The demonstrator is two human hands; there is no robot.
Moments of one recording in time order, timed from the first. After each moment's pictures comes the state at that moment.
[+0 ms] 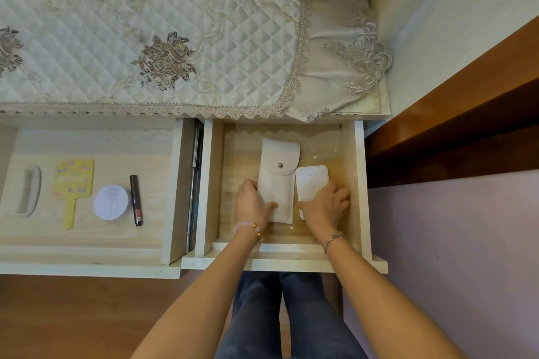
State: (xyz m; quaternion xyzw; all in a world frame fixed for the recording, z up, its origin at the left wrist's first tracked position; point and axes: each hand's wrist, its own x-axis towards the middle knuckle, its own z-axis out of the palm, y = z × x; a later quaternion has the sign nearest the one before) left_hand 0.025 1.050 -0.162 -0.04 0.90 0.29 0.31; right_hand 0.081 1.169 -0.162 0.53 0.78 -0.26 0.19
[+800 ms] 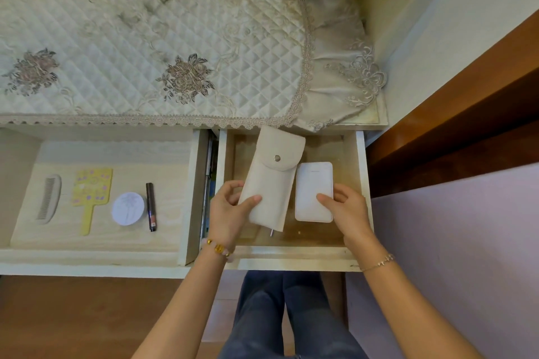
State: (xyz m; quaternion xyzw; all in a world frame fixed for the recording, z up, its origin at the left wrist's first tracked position) left_hand 0.019 0.994 -0.076 -0.12 0.75 0.59 0.28; right_hand 0.105 1.185 -0.087 0.48 0.61 -0.63 0.05
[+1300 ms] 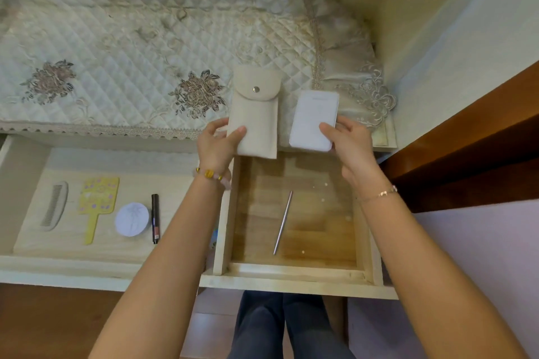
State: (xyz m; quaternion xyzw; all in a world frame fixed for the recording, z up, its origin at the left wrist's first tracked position) left_hand -0.102 1.031 -0.030 -0.16 0.68 0.70 0.18; right_hand -0.022 1.221 -0.019 0.37 0.59 -0.71 -0.07
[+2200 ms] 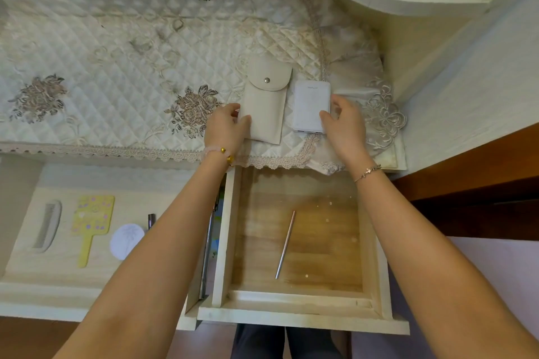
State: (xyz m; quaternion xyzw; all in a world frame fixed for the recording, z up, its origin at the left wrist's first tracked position) left_hand -0.188 1.063 -0.055 0.06 0.91 0.39 0.11; right_hand -0.098 1.255 -0.051 0.31 0.84 -0.44 -0.07
